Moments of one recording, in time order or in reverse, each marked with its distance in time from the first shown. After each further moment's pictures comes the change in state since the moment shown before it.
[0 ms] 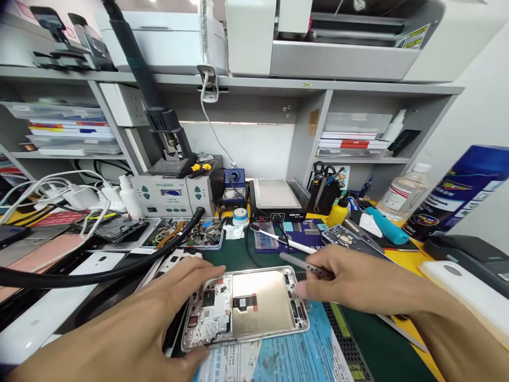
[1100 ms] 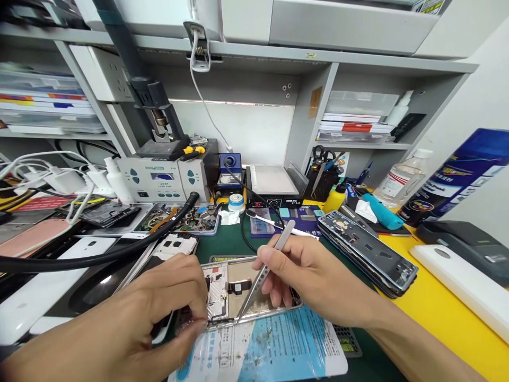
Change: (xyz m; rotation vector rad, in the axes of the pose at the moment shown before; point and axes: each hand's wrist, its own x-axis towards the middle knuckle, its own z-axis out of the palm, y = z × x) left_hand 0.001 0.006 0.004 -0.074 -0.025 0.300; right_hand 0.014 -0.028 0.062 0.569 0.117 -0.143
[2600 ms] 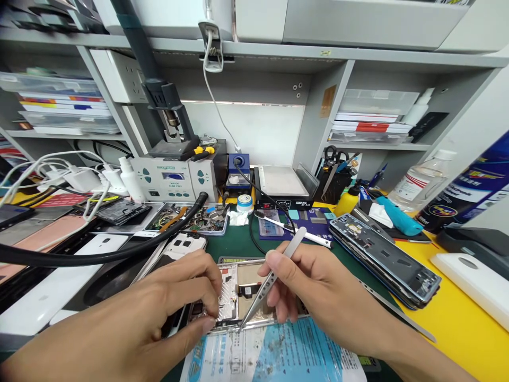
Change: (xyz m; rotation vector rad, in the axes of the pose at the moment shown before) left_hand -0.004 0.000 -0.011 -0.062 -0.078 -0.113; right_hand -0.002 0.008 0.012 0.071 0.045 -0.024
